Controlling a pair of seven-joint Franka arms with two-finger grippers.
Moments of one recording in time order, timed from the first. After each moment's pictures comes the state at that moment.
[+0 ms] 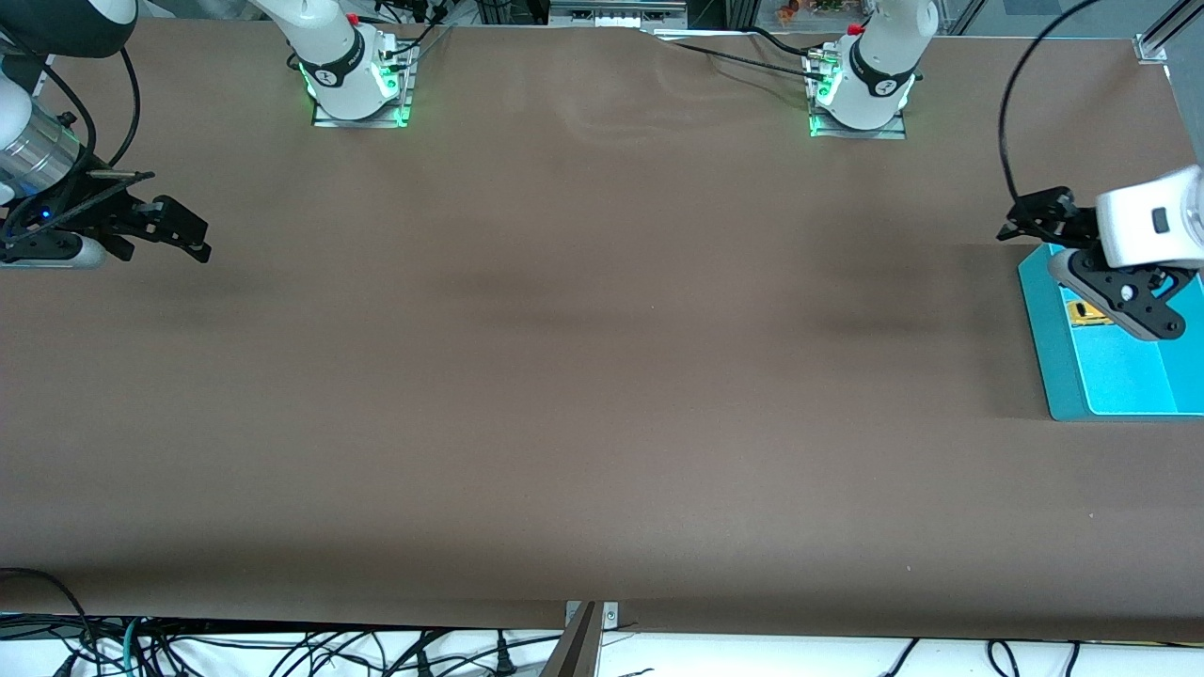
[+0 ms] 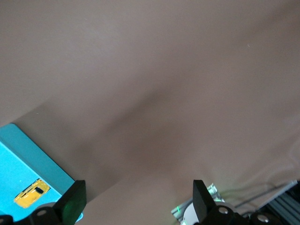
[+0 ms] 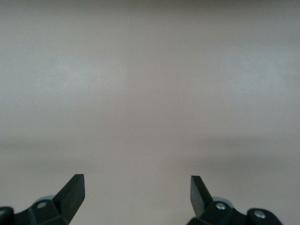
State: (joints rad) left arm 0.26 0.21 -0.32 -1.41 0.01 1.38 0.50; right arm 0.12 -0.05 -0.08 -1.79 0.00 1.81 0.06
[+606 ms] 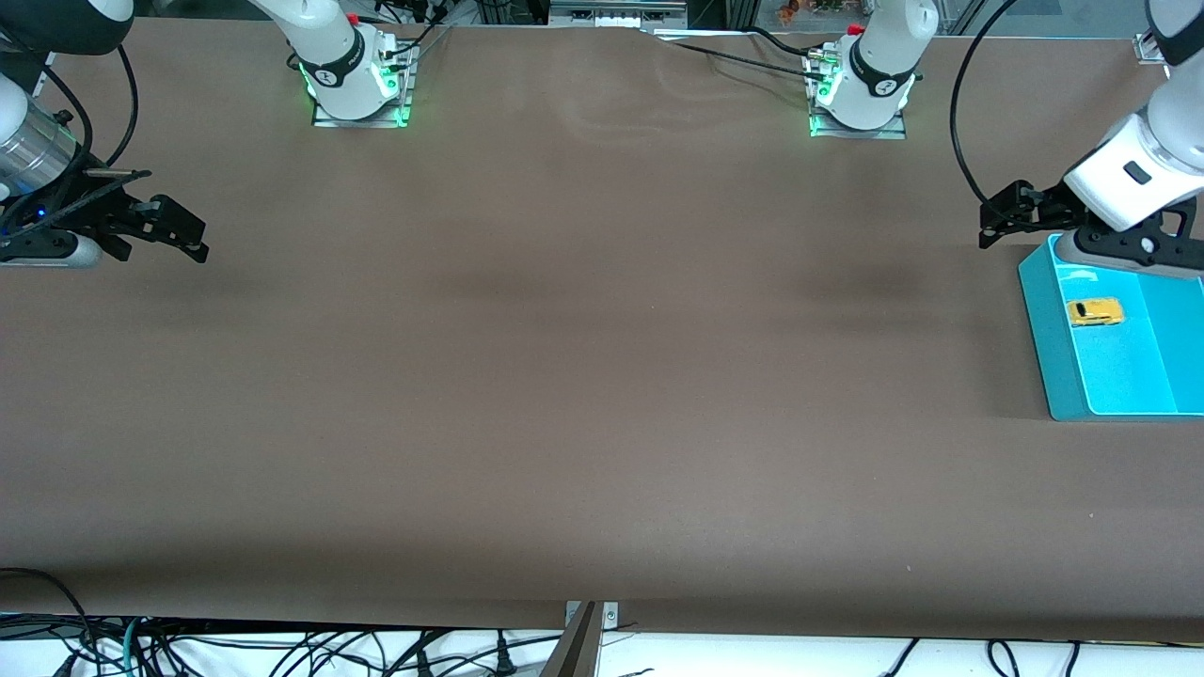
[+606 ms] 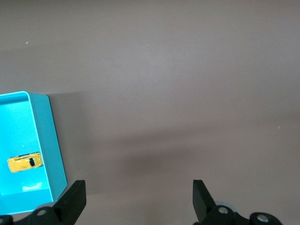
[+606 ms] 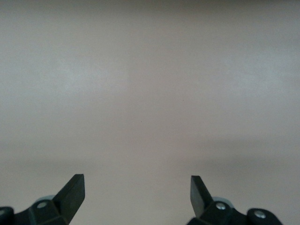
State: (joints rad) left arm 0.02 -0.04 -0.08 -1.72 0.00 1.67 0.05; right arm 0.12 -0.05 -0.08 -1.79 0.00 1.81 0.06
